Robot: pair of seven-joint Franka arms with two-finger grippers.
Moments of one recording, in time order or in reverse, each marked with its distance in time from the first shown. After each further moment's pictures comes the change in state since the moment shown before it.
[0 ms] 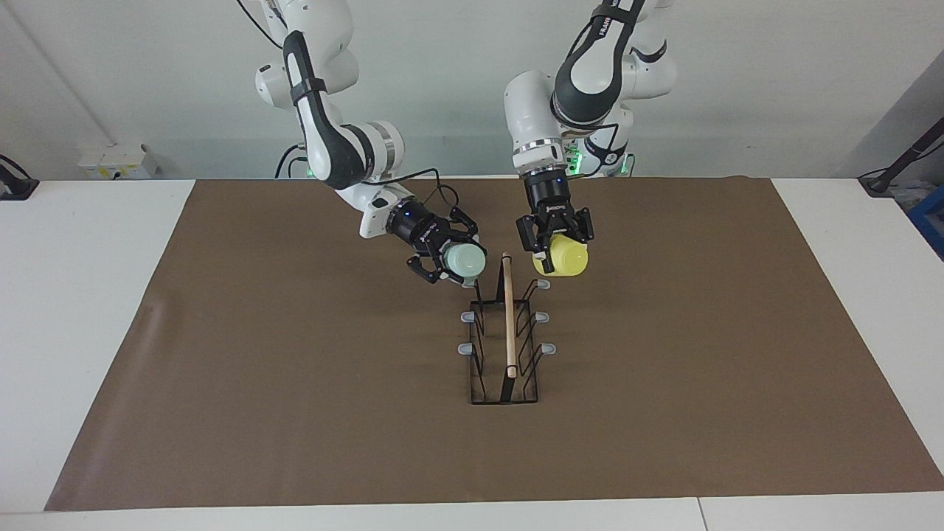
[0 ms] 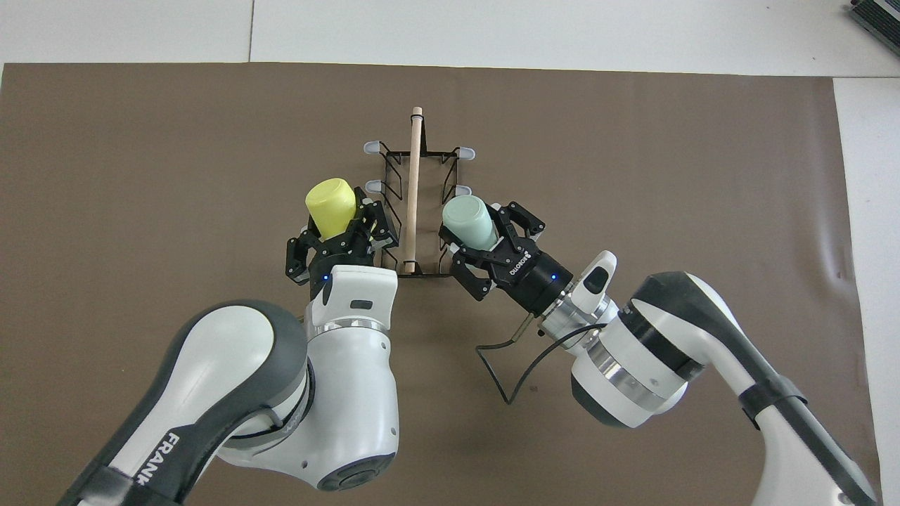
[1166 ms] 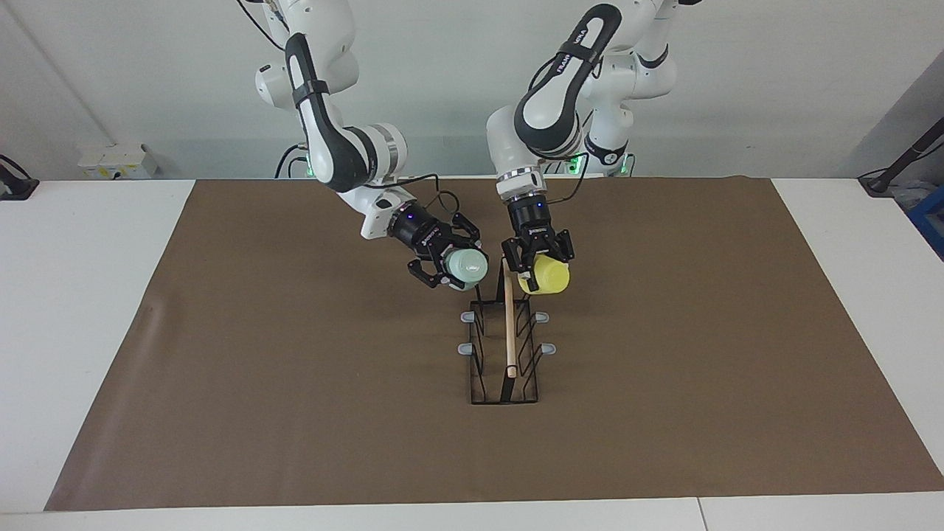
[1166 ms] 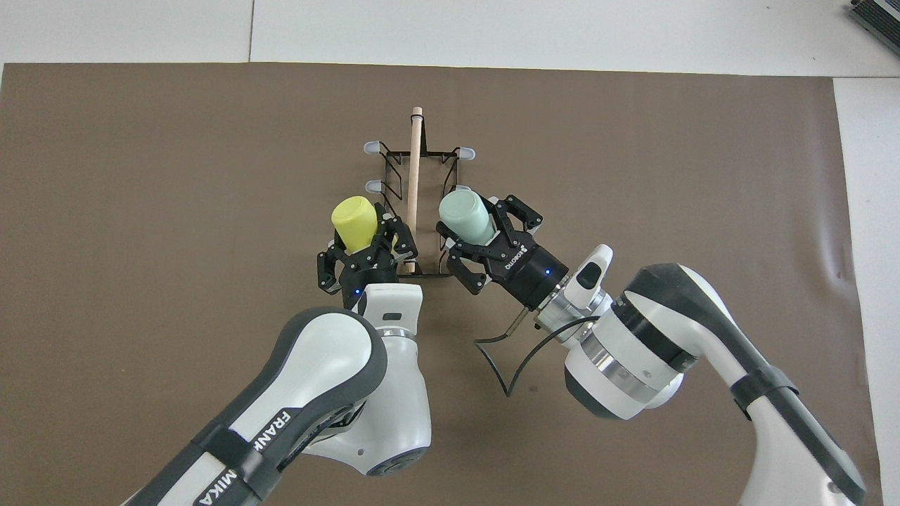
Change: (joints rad) left arm -0.001 0.149 -0.097 -0.002 0.211 -0.181 -0.273; right arm 0.011 0.033 0.000 0.033 -0.003 0.029 -0.076
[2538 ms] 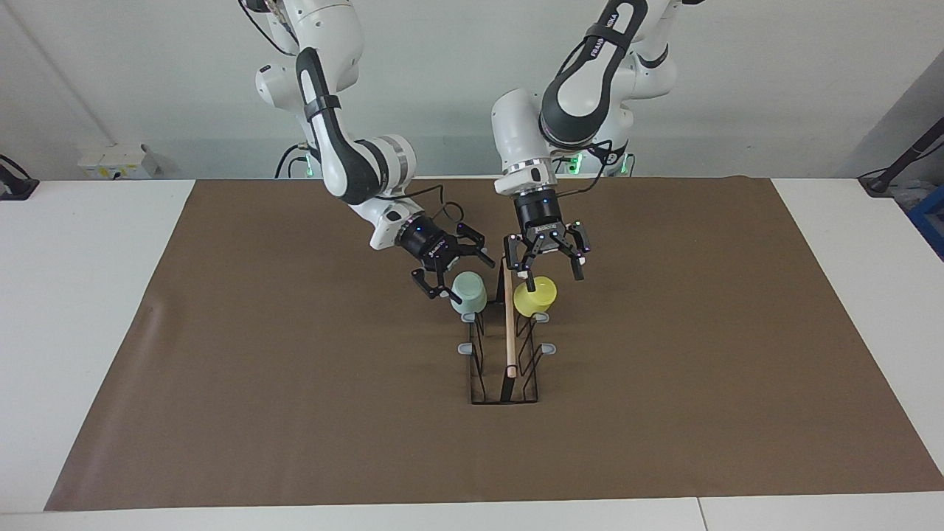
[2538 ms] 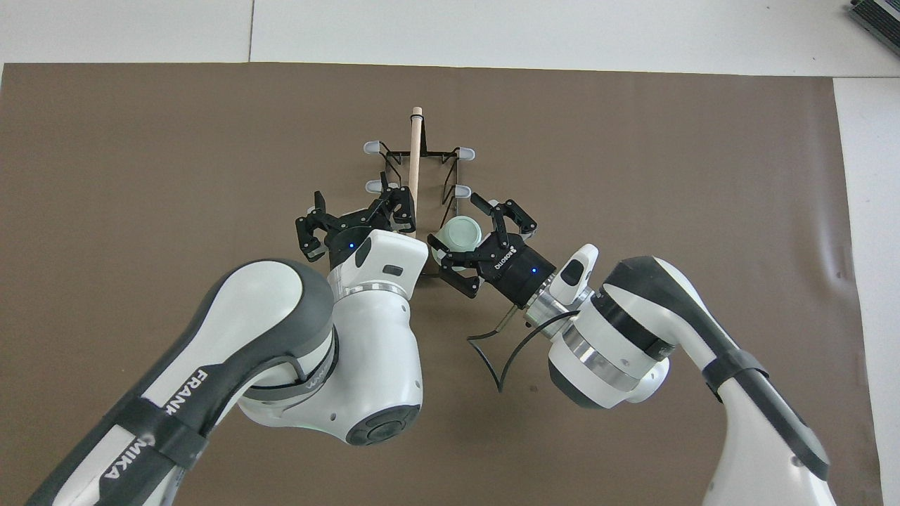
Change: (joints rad) left arm 0.000 -0.002 0.072 0.142 -0.268 0.098 0.580; right arm 0.011 0.055 -0.001 0.035 -0.002 0.053 -0.014
